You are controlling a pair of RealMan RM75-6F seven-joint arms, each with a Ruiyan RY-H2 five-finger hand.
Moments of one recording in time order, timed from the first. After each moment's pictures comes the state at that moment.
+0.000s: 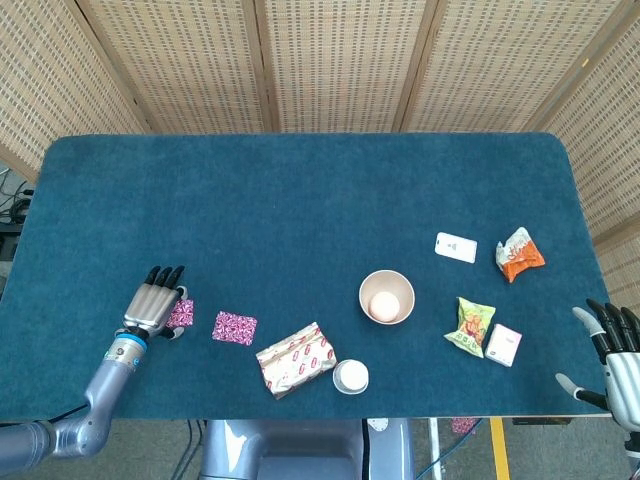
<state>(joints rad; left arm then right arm) -0.63 -1.47 0.00 -1.50 0.87 0.99 0.64 -0.01 -1.12 0.03 -1.46 -1.60 1.62 0.17</state>
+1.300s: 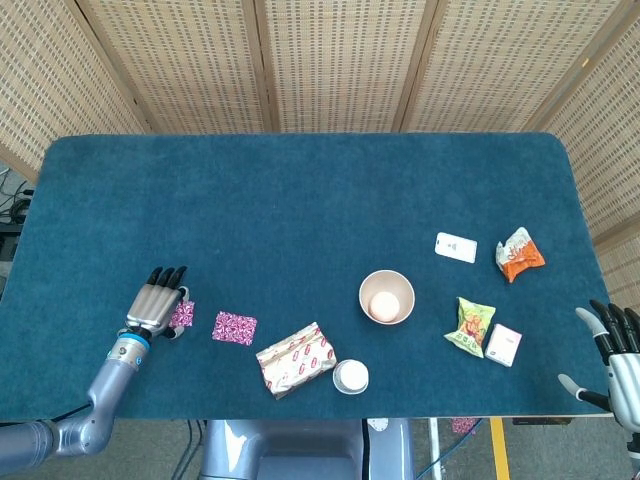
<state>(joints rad) -0.63 -1.48 -0.01 -1.49 0.87 0.98 0.63 -0.01 -1.12 0.03 -1.46 -1.60 1.62 0.16</state>
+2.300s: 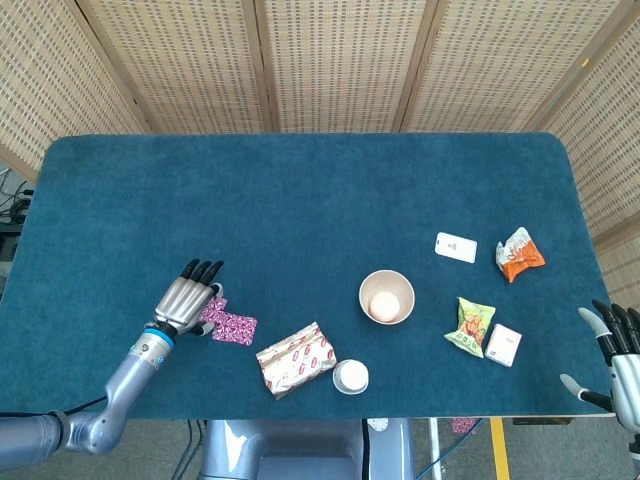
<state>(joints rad) -0.70 -1.46 -0.04 -1.62 0.95 0.98 0.66 -0.02 -1.12 0.03 -1.46 -1.60 1.63 0.17</state>
